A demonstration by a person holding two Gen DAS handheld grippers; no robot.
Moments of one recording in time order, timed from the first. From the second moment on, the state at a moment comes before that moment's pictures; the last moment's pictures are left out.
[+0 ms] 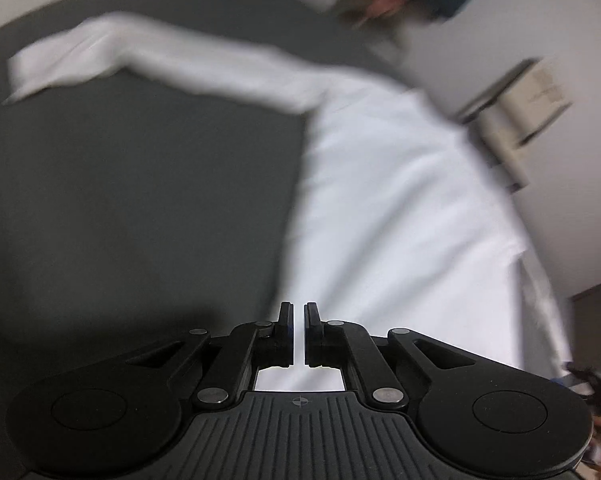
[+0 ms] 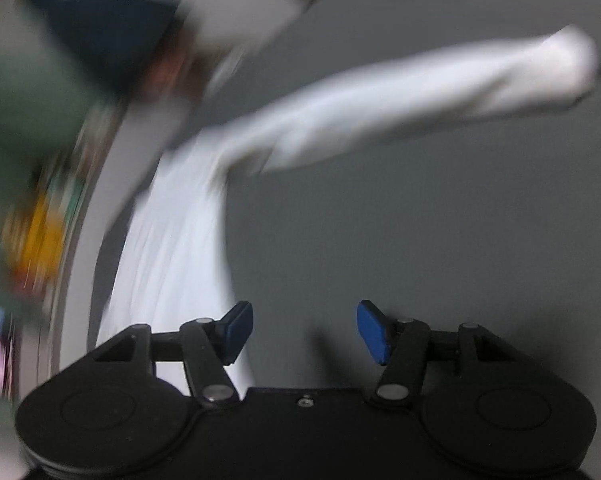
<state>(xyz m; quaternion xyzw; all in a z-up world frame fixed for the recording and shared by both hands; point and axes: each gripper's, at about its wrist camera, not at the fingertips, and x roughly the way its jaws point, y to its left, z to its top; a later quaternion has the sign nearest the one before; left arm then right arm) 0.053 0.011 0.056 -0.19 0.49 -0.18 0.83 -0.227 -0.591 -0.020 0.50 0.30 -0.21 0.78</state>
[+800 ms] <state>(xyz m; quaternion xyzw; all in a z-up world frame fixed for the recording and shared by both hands) 0.037 -0.192 -0.054 -0.21 0.41 -0.37 0.81 -0.247 -0.718 0.005 0.46 0.01 -0.29 0.84</state>
